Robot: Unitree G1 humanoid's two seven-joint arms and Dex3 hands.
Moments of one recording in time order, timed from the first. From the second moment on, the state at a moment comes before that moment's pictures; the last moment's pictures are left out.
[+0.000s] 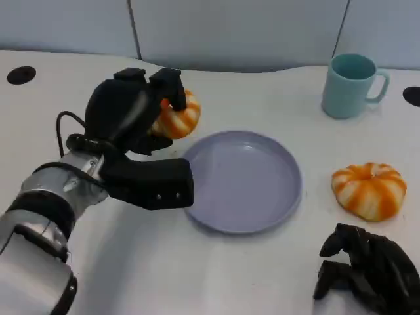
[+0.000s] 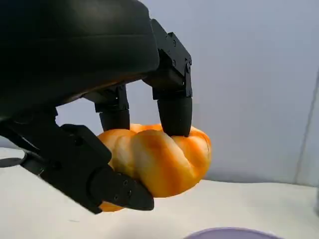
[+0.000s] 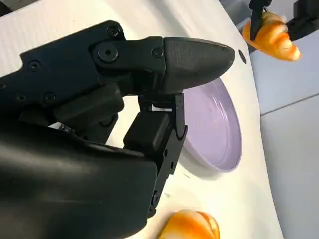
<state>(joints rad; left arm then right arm) -0.97 0.21 -0.53 1.30 0.76 -0.59 0.67 0.03 -0.03 -0.08 0.25 0.32 0.13 0.41</state>
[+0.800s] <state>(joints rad) -1.01 0.08 -0.58 1.29 0.76 -0.74 0.38 0.03 -0.03 -0.08 0.24 0.32 0.13 0.41</state>
